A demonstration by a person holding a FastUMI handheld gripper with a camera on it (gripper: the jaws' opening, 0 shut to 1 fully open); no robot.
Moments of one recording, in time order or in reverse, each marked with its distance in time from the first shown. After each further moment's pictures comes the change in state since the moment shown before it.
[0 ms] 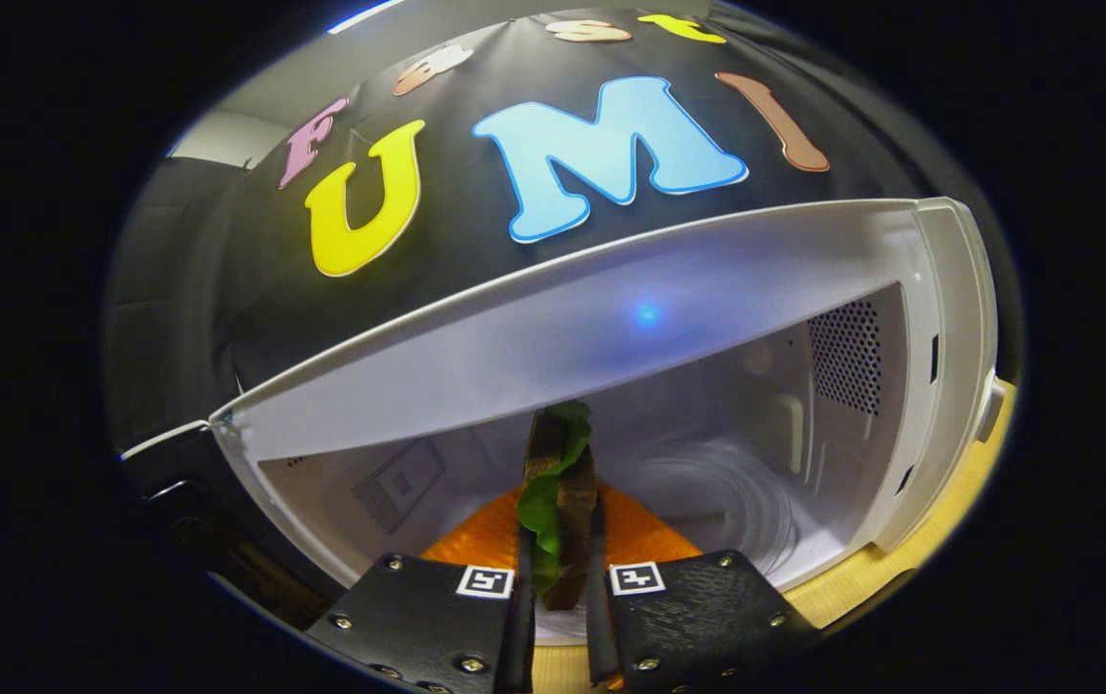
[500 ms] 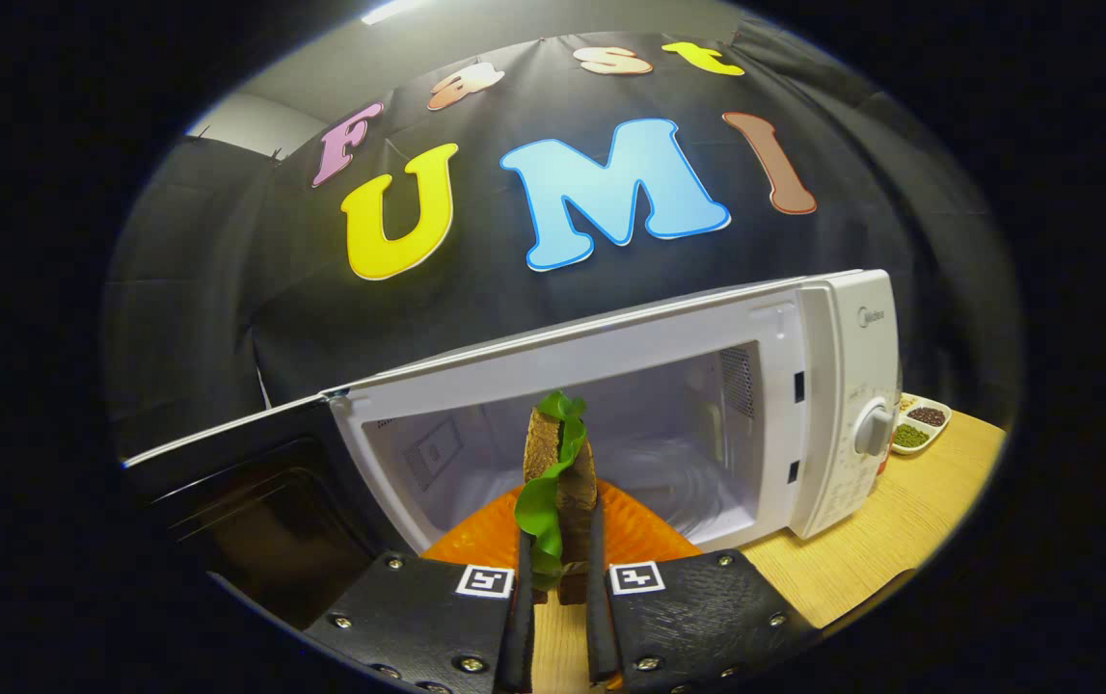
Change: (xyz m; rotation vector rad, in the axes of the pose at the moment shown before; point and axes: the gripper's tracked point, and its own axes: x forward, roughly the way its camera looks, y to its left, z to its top) arm -0.089 0.007 0.010 -0.039 -0.032 -0.005
